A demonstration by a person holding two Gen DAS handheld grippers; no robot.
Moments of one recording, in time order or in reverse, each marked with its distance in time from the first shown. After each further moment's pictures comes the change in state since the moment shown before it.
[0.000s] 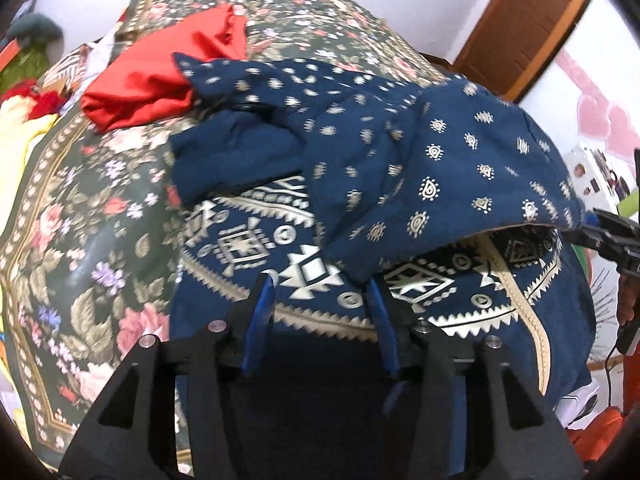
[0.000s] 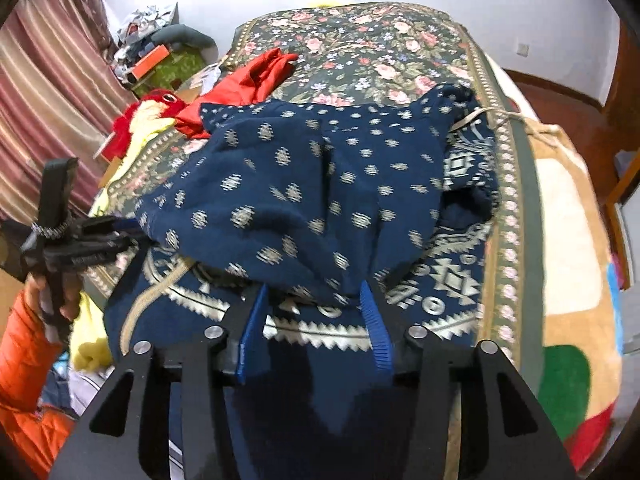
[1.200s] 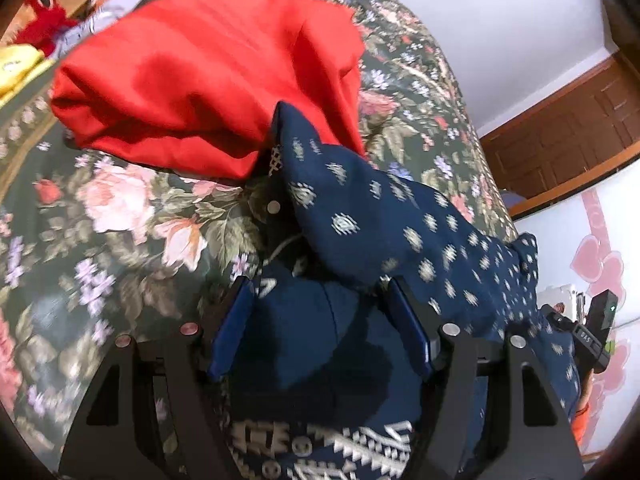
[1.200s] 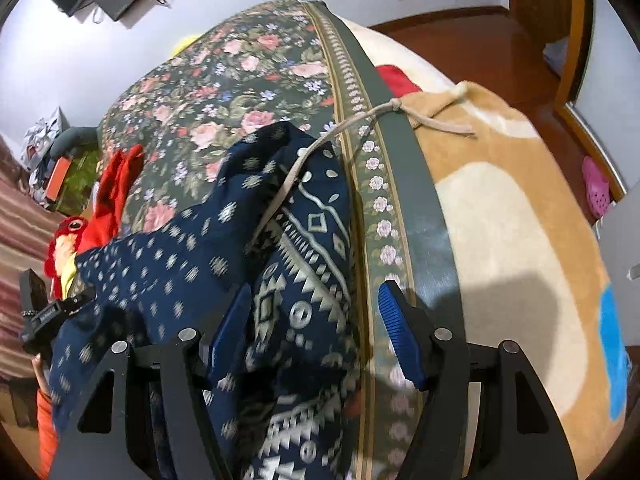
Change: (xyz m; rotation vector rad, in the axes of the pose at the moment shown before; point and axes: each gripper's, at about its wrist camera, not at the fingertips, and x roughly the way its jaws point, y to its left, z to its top) left arm 0.092 0.120 0.133 -0.395 -0.004 -0.165; right arm 0.052 -0.152 0.078 0.453 -0.023 -0.084
